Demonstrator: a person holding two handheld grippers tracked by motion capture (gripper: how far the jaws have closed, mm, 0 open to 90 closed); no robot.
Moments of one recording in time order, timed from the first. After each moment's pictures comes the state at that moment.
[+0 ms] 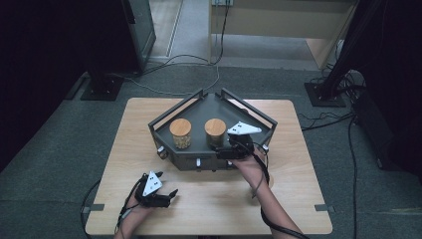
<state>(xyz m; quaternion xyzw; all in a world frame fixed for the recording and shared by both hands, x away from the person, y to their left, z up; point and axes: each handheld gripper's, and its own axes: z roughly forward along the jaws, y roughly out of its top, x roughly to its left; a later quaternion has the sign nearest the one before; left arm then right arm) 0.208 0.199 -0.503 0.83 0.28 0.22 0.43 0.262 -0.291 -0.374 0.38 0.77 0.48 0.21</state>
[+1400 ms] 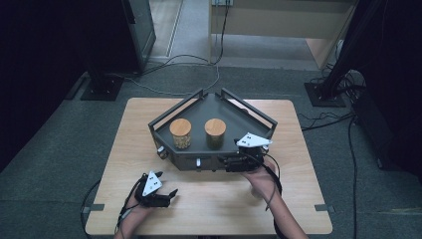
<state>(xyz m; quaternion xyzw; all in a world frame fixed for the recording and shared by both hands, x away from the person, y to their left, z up) 0.207 0.200 -0.503 0.83 0.28 0.22 0.43 0.233 -0.320 -0.386 0.36 0.77 0.49 0.20</state>
